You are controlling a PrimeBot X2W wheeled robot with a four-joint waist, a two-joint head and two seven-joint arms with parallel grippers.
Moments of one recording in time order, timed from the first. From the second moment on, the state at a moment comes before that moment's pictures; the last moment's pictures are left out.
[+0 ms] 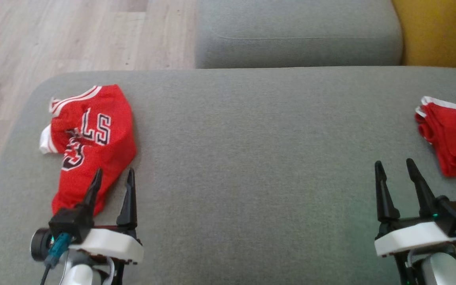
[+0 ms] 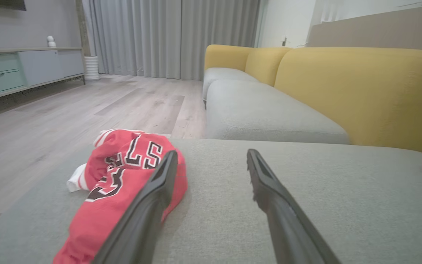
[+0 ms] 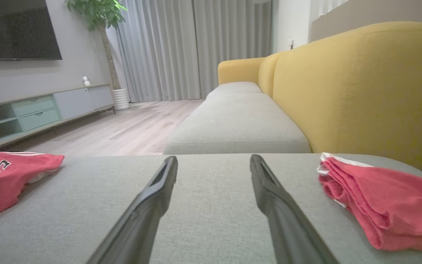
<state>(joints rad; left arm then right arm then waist) 0.00 0.06 -0.12 0.18 -0.15 -0.04 -0.25 -0.02 -0.13 0.03 0.25 0.19 0.12 -0.25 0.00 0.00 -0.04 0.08</state>
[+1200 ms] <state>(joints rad) -0.57 0.15 -0.03 0.44 -0.33 -0.11 0.23 -0.11 -0.11 0.17 0.25 0.22 0.12 -0.24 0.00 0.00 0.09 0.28</state>
